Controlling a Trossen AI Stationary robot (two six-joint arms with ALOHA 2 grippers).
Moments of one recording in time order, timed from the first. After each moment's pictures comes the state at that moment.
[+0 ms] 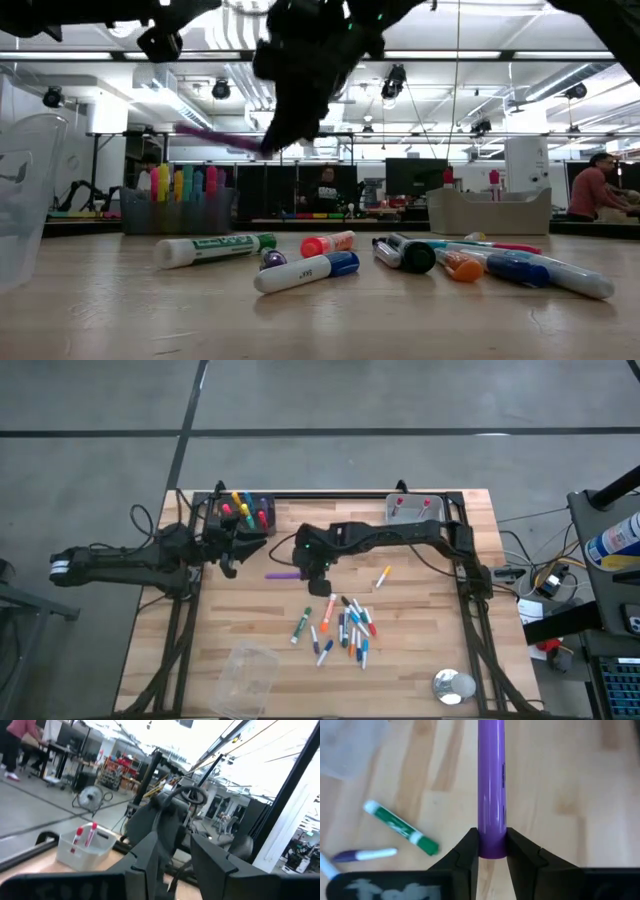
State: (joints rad) left arm 0.12 0.60 0.45 0.39 -0.03 -0.41; right arm -0.11 2.10 1.75 -0.62 -0.25 -0.10
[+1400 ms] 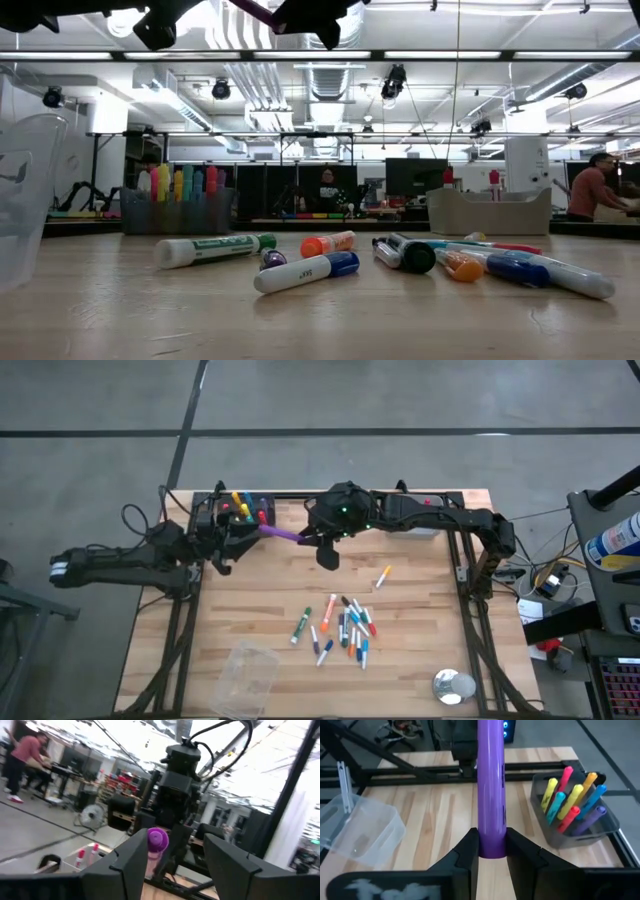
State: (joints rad) left arm 0.12 0.58 0.47 0.42 -0.05 -0.36; right arm -0.16 1.79 1.76 -0.50 -0.18 -0.01
